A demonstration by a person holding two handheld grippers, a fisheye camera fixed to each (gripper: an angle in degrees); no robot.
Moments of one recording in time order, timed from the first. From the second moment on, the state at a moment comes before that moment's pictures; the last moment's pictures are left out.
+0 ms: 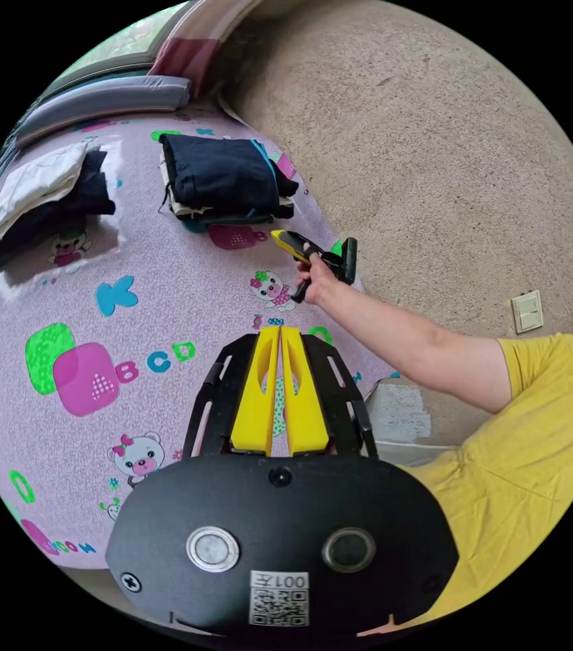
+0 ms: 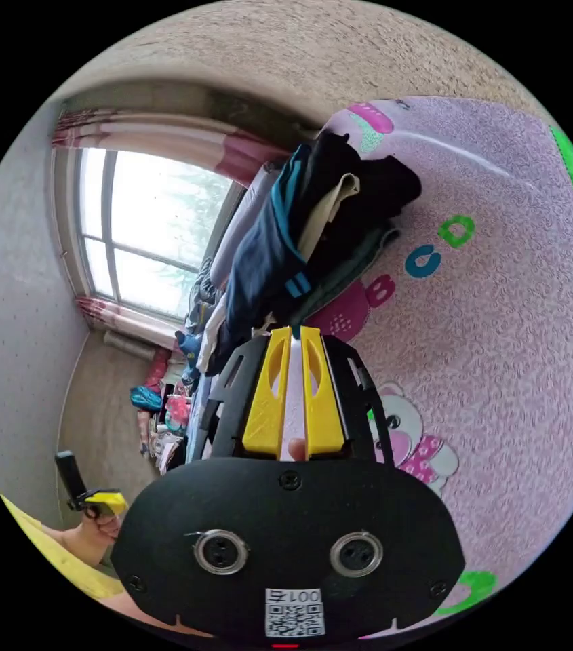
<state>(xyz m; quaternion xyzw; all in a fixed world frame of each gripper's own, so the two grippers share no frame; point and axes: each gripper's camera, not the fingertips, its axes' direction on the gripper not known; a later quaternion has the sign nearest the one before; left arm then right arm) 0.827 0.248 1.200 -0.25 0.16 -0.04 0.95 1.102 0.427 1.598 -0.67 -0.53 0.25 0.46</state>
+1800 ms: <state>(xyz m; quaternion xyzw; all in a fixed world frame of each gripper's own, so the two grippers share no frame) 0.772 0.334 0.926 -0.10 0.12 0.17 0.97 1.086 0.006 1.410 -0.41 -0.90 0.09 0.13</state>
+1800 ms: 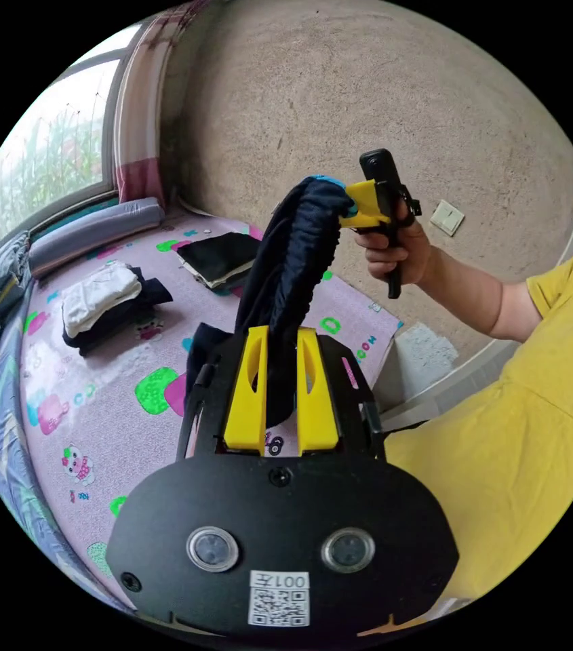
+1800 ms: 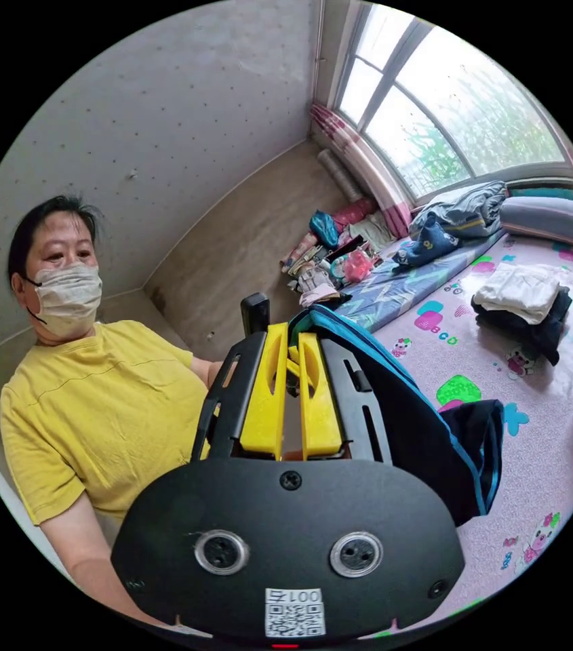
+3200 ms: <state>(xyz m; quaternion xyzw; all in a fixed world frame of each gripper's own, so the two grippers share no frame) 0.693 0.205 1.042 -0.17 0.26 -0.25 0.92 1.088 0.142 1.356 -0.55 -0.80 0.02 0.24</state>
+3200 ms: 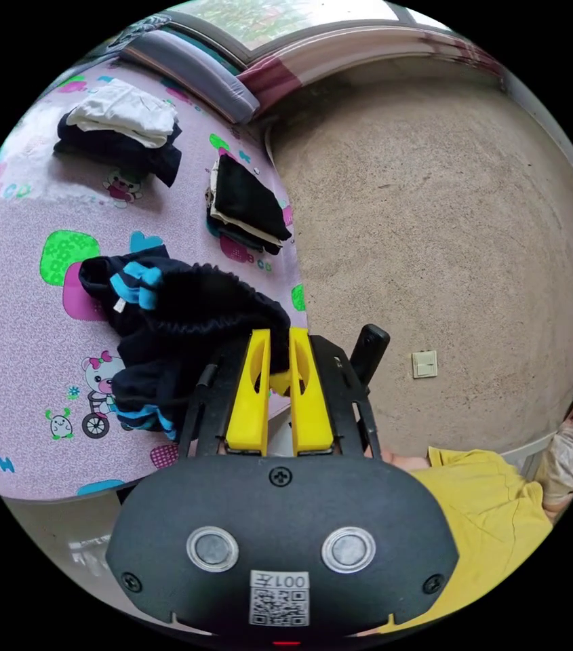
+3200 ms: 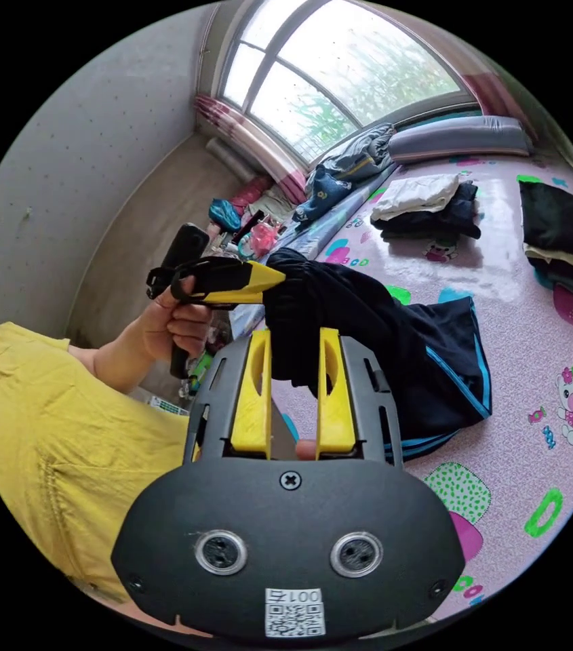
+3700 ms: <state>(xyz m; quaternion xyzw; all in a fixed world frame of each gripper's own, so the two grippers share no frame) 0.678 0.169 1.058 -0.18 0.27 -0.15 0.93 1.113 0.165 1.384 -0.60 -0.77 0.09 0.23</state>
